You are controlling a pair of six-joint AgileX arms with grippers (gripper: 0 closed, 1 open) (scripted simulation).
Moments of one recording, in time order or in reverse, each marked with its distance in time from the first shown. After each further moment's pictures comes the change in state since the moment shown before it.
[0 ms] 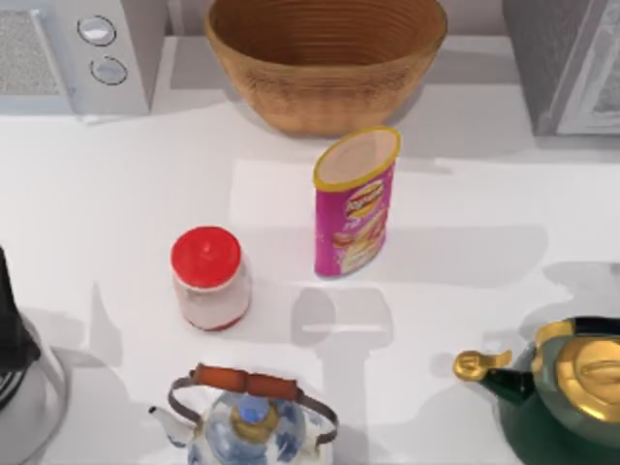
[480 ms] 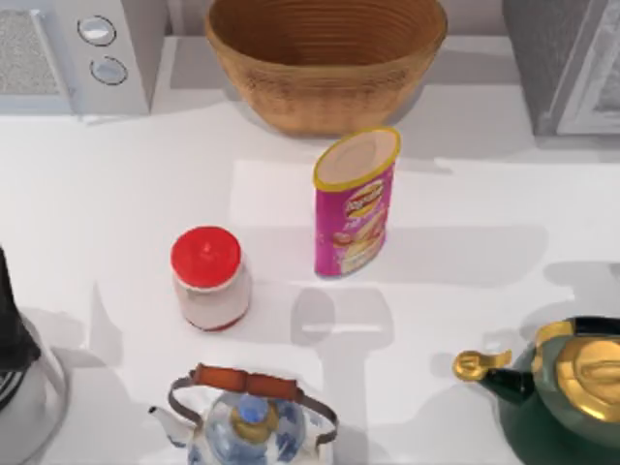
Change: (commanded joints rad) left arm 0.000 0.000 0.000 0.000 0.000 0.000; right arm 0.000 0.000 0.000 0.000 0.000 0.000
